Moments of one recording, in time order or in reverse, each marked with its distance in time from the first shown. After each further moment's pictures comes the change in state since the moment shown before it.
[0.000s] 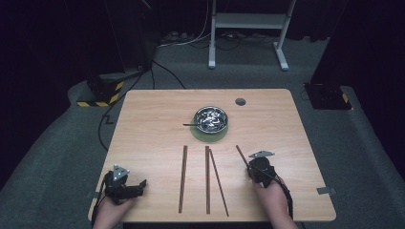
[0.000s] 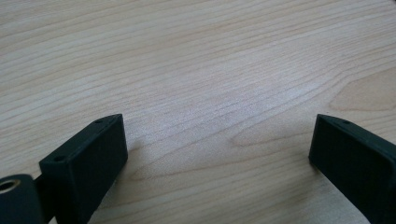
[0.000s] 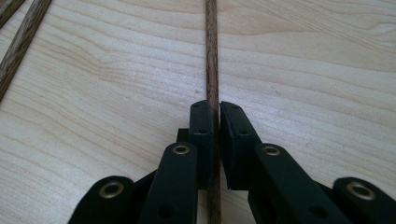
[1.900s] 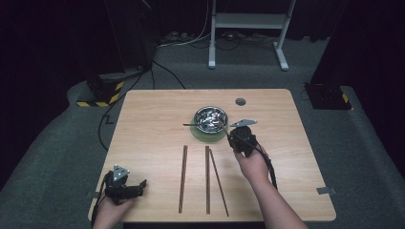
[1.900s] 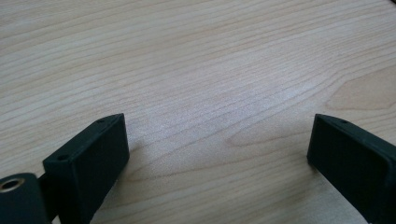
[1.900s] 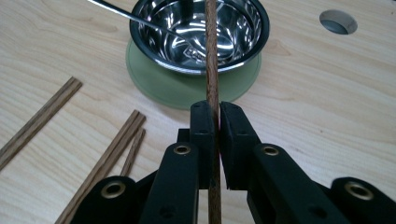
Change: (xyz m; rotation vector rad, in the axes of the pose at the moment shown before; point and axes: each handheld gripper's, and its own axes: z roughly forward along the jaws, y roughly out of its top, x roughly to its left) left arm 0.000 0.000 0.000 -0.005 -0.008 0.004; right arm 0.028 0.111 -0.008 -0.155 0.076 -0.055
